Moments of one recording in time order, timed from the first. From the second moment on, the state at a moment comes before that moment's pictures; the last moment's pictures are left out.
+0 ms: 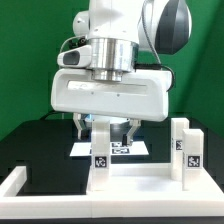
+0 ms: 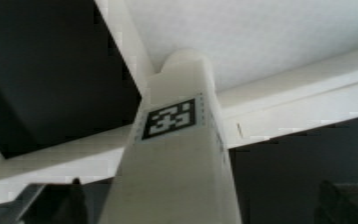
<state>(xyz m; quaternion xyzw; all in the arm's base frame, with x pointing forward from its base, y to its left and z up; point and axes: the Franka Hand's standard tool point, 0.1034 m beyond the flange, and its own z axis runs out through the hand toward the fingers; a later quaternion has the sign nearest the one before) 0.649 -0.054 0.113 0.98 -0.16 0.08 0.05</state>
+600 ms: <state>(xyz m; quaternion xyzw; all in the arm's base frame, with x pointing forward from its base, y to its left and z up) 0.640 -0.074 0.125 0.99 -0.09 0.08 -0.02</state>
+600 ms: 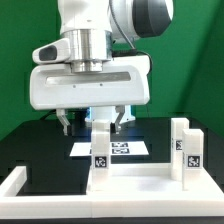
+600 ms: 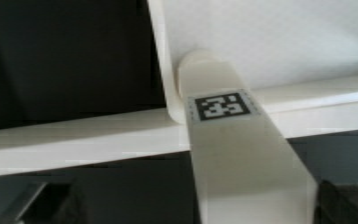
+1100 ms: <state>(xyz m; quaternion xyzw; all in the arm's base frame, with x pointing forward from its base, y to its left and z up) 0.645 -0.076 0.118 1.00 -0.03 0.07 0.01</state>
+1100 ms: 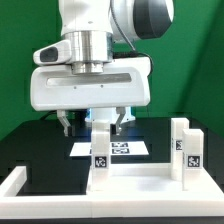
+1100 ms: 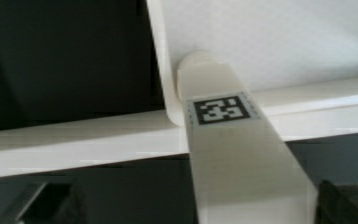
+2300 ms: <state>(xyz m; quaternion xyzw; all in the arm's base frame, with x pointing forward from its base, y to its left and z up) 0.646 -0.079 0.110 0.96 -0.26 0.07 0.00</state>
